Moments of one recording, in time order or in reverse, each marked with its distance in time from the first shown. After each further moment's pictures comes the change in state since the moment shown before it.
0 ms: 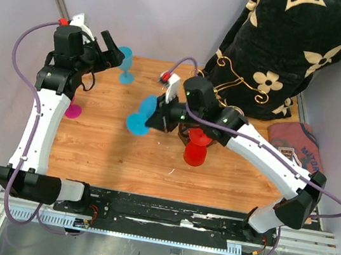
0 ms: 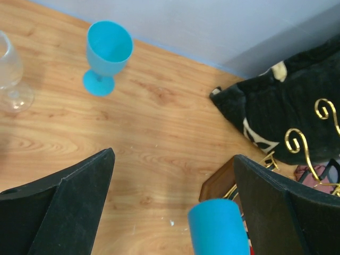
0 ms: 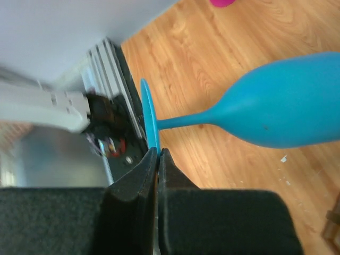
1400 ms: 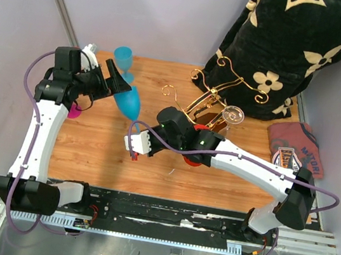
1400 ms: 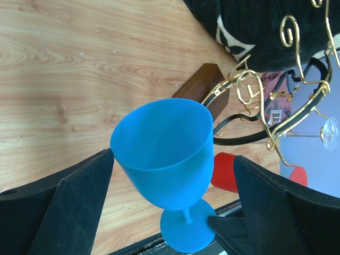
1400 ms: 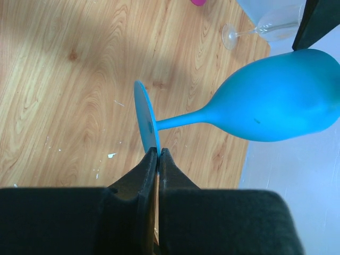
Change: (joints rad) left arm 0.090 -0.098 -0.207 -0.179 0.426 -0.019; right arm 0.259 0.009 -0.182 0.032 0.285 -1.438
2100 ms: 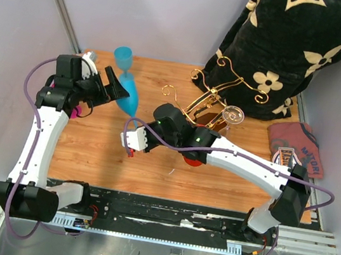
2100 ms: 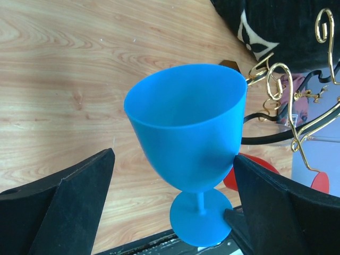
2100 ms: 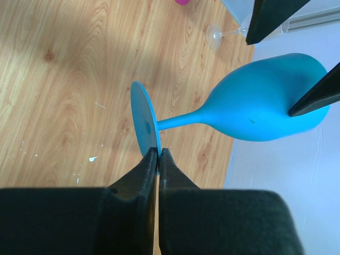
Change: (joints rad) left arm -0.001 -0.049 -0.079 -0.006 -0.089 0.014; right arm 0.000 0.043 0.051 0.019 0.032 -0.039
